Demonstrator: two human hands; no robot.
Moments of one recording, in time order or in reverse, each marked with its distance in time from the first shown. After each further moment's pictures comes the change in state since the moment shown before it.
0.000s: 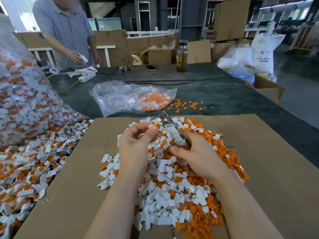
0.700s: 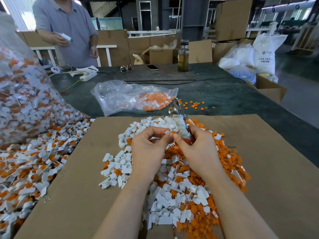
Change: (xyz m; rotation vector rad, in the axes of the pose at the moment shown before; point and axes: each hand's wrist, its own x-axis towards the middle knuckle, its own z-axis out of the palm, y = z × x) left_hand -0.014 0.000 0.017 0.306 -0.045 0.001; right_hand 0.005 0.000 0.013 0.026 0.350 -0.051
